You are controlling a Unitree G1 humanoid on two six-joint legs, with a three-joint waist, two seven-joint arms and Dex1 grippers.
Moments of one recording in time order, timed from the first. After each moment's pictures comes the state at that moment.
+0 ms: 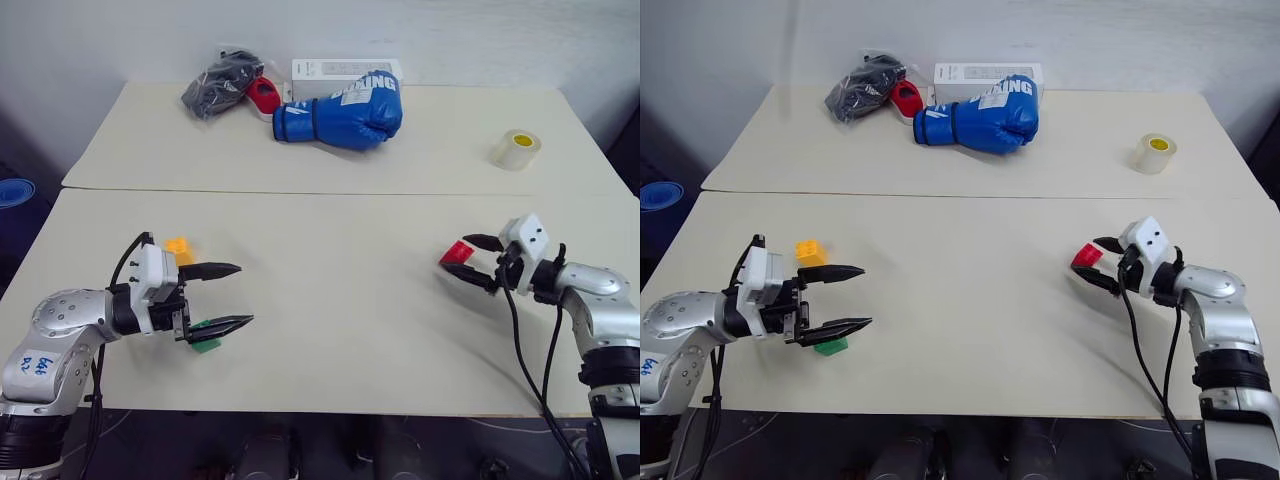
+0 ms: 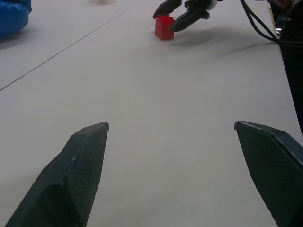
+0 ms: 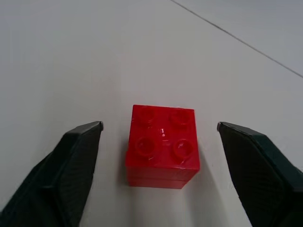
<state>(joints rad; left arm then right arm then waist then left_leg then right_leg) -0.11 0.81 0.20 -0.22 -0.59 0.29 -1.10 -0.53 -0.74 -0.08 0.56 0.26 0.03 1.07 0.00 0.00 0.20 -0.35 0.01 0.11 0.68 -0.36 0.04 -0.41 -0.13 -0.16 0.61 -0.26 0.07</state>
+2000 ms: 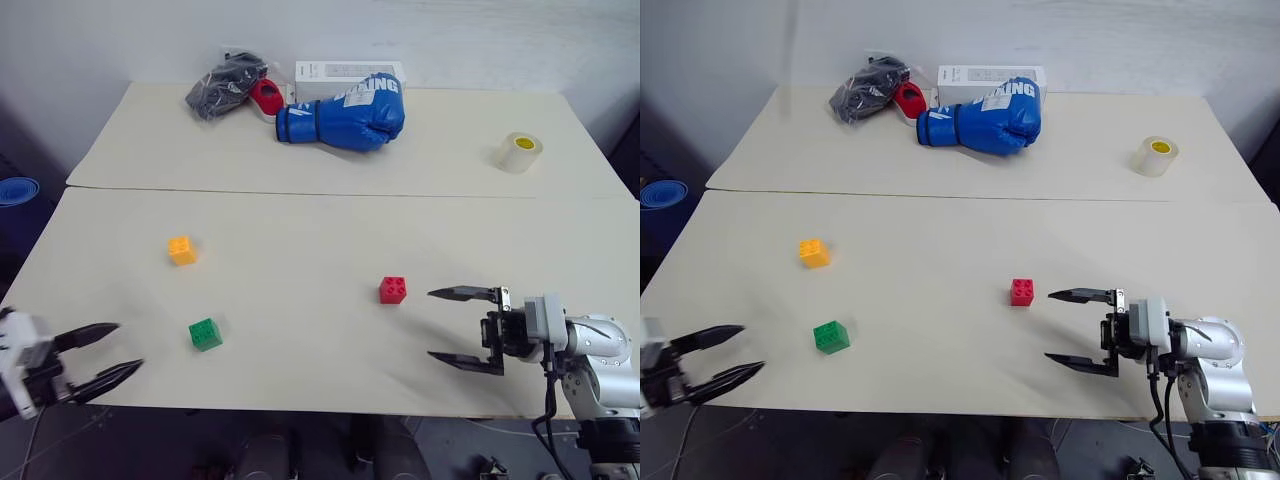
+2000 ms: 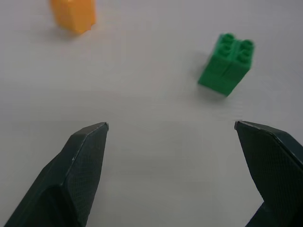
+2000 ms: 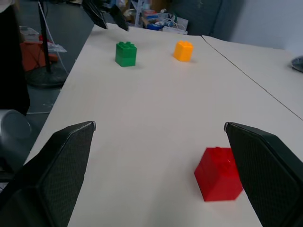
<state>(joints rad) 0.32 0.84 0.60 -0.04 -0.55 0.22 -1.19 -0.10 -0.65 -0.15 0.04 0.58 -0.25 1.53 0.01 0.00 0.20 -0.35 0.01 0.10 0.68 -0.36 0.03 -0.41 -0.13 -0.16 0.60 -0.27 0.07</state>
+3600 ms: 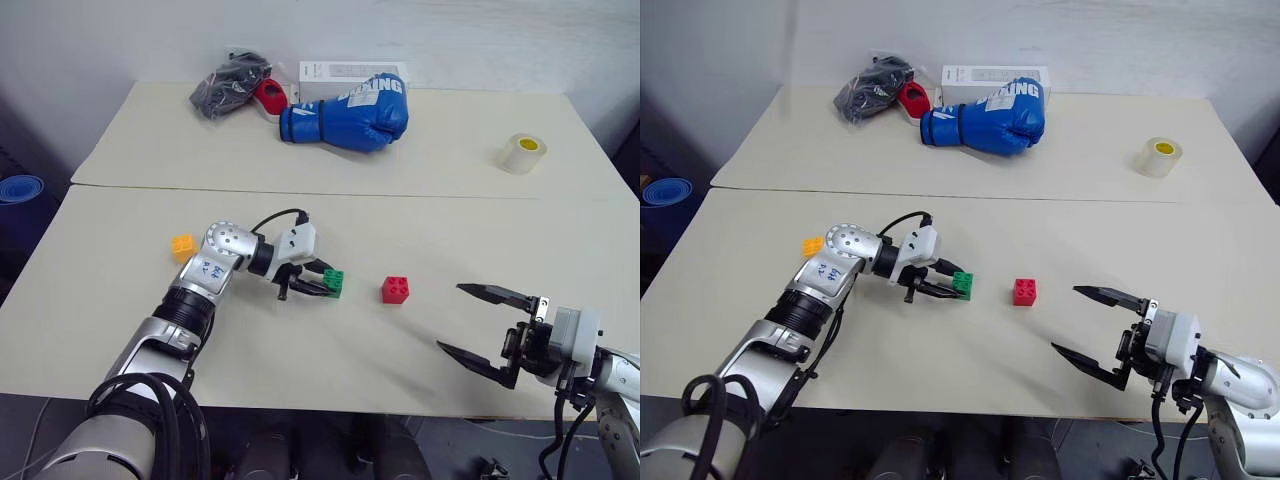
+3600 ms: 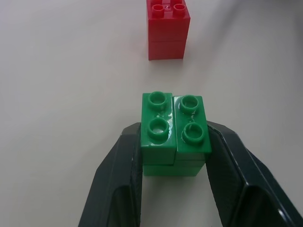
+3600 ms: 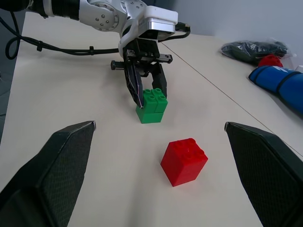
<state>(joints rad) -0.84 0.43 -0.33 0.52 -0.09 0.06 -1.26 0.19 -0.67 -0.29 -0.28 0.58 -0.18 1.16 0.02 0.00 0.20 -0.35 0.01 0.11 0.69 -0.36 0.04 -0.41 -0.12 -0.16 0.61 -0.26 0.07</state>
